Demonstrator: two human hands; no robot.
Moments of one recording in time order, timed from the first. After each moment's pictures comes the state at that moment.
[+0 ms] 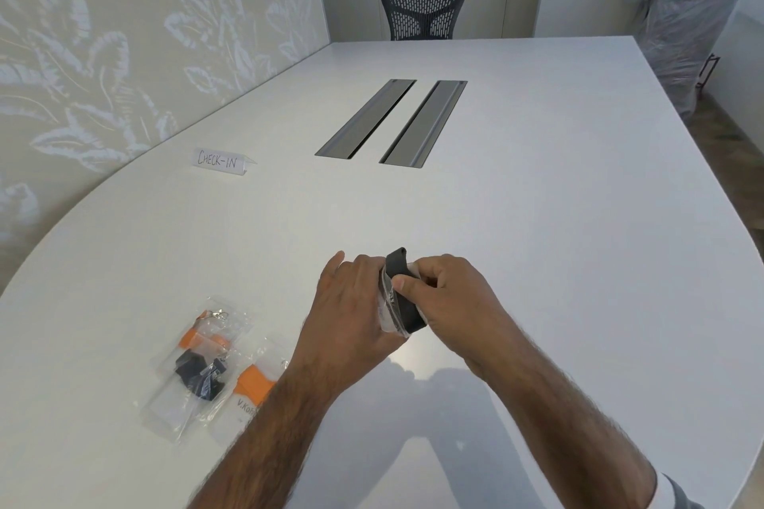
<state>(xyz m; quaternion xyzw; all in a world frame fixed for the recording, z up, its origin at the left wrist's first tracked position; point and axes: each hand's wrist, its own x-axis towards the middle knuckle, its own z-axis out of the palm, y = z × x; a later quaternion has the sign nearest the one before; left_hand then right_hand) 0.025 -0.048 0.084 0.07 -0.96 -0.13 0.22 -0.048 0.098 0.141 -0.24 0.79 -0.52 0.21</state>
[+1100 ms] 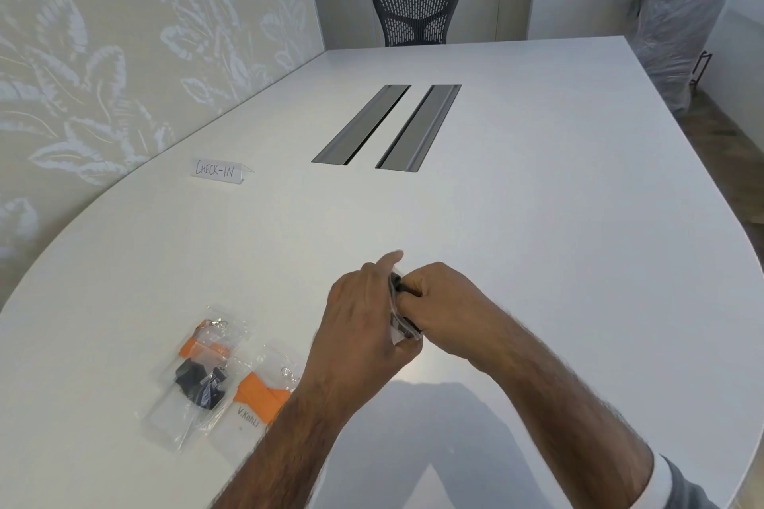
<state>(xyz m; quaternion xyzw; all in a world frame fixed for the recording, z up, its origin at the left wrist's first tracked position) 0.033 -0.024 0.093 0.06 -0.95 -0.18 0.24 -0.053 0.100 0.150 -0.28 0.80 -0.45 0.28</state>
